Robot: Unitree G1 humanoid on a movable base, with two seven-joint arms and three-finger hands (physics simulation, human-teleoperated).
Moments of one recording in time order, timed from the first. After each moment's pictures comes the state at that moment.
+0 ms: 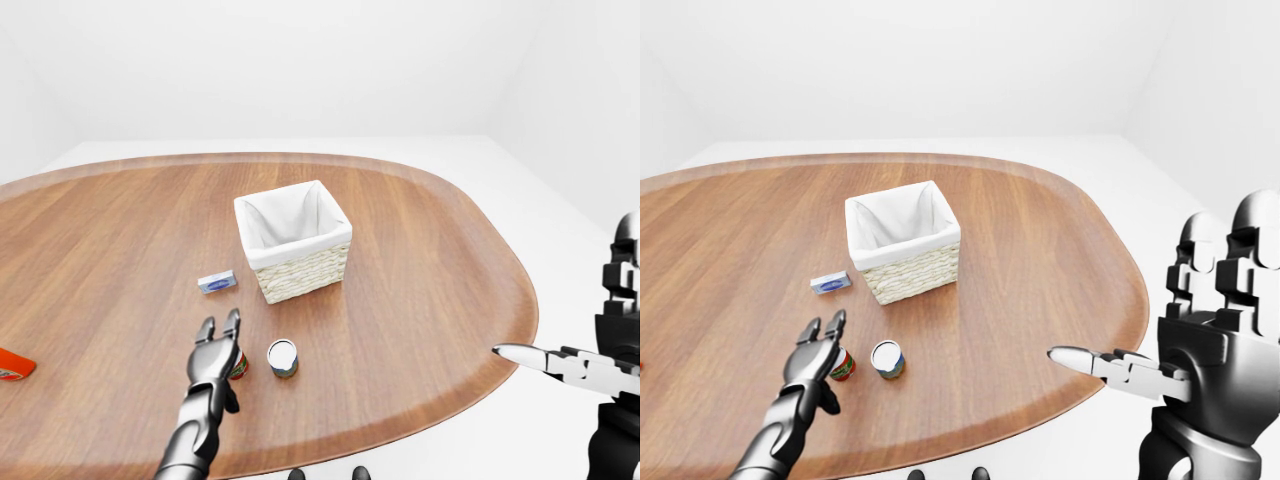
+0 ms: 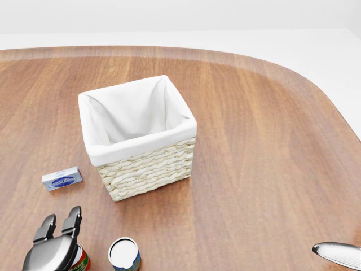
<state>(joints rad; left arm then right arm) -0.03 0.21 -0.01 0.51 1.13 0.05 0.13 0.25 0.09 -0.52 -0.95 0.20 0.09 0.20</state>
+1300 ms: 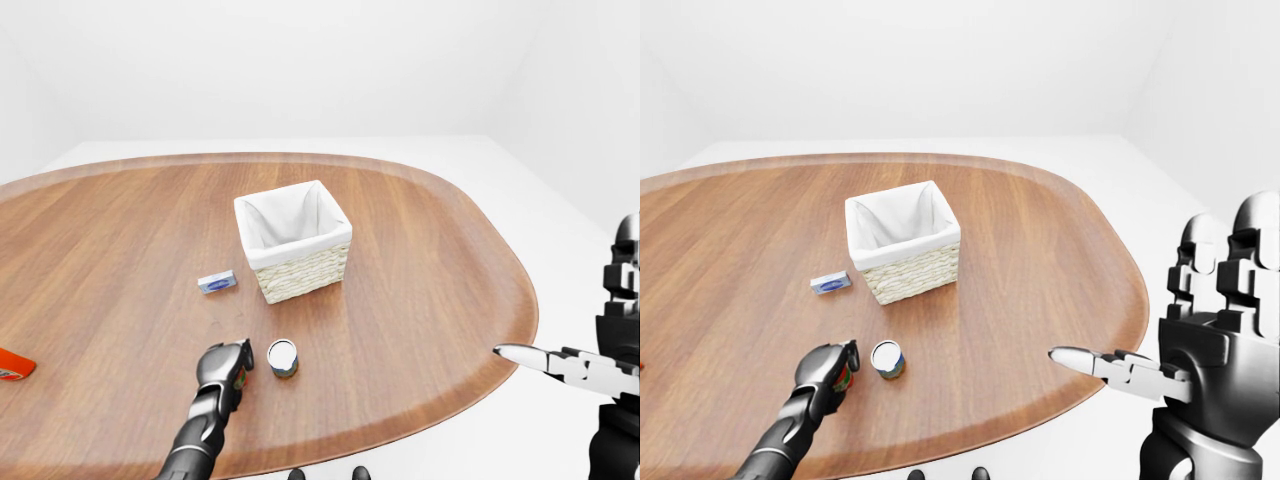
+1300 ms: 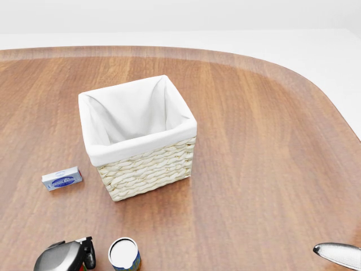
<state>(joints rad) -0.15 0.21 -0.07 0.80 1.09 0.02 0.22 0.25 0.09 -0.52 -0.94 0.20 0.09 0.20</state>
